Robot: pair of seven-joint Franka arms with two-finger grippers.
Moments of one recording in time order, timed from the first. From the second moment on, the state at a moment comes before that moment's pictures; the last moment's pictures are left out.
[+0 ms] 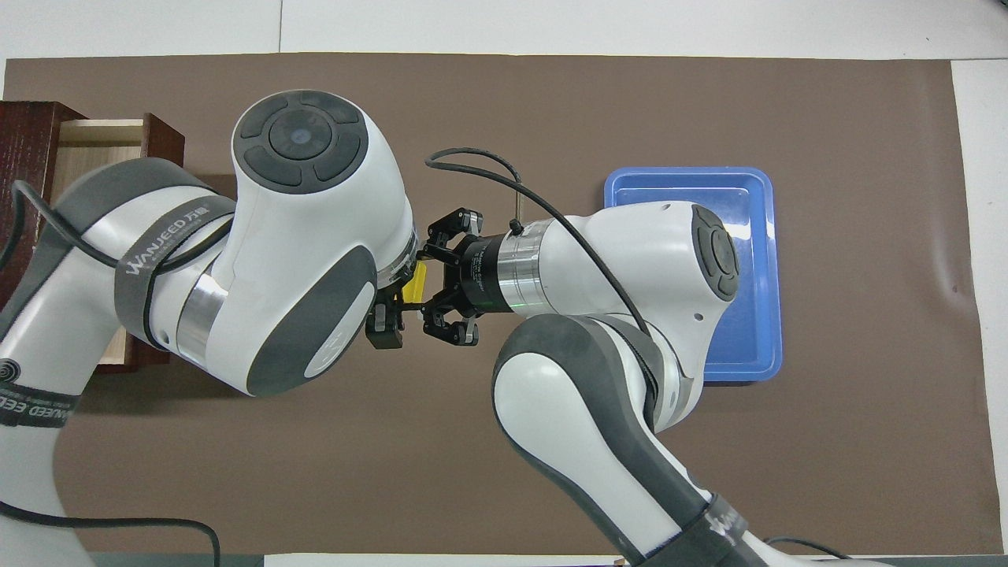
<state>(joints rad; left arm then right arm) -0.51 0.20 -0.10 -1.54 0.00 1.62 -2.14 0.57 0.19 0.04 -1.80 0.91 2.34 1.68</state>
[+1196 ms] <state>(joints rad) -0.49 0.18 -0.08 -1.53 0.00 1.67 -2.10 0.56 0.19 0.04 -1.78 0.92 2.34 1.71</state>
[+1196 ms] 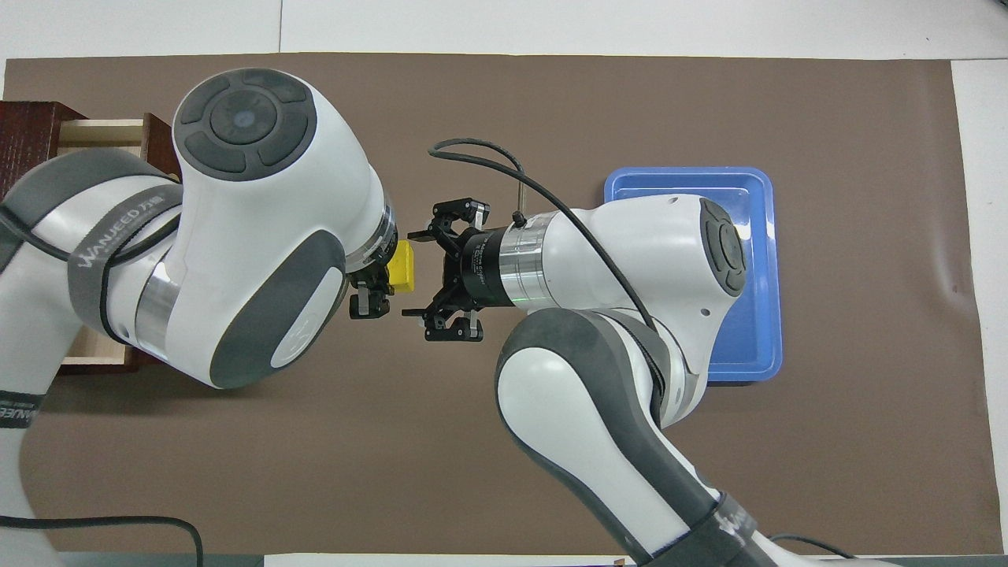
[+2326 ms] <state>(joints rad) -0.12 0.15 -0.06 -1.53 0.02 1.65 -1.54 0.20 0.14 0.03 -1.59 0.68 1.88 1.60</state>
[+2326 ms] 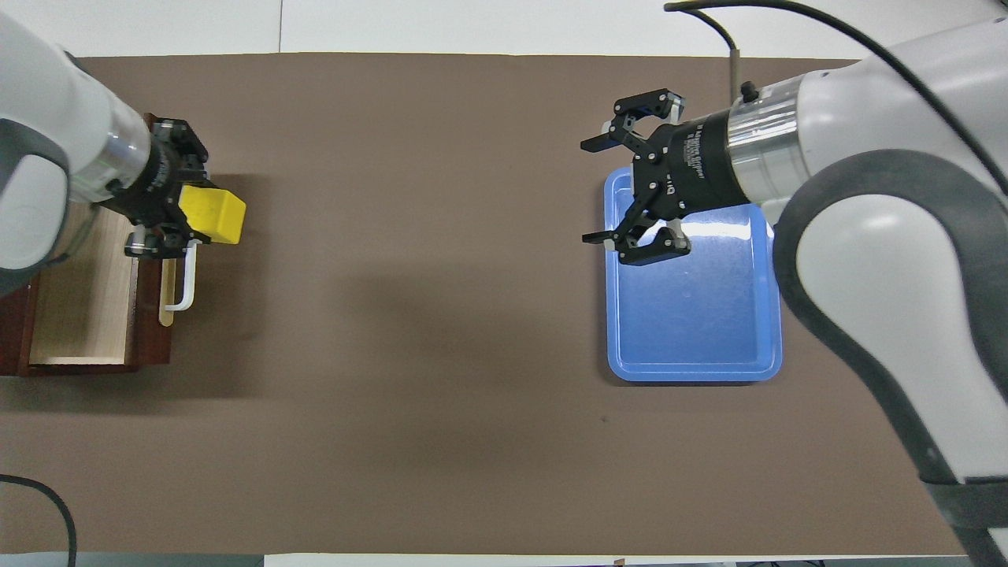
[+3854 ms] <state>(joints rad) 0.15 0.14 -0.07 -1.86 0.03 2.00 -1.25 -0.09 -0.06 0.06 -1.58 0.01 1.42 0.04</state>
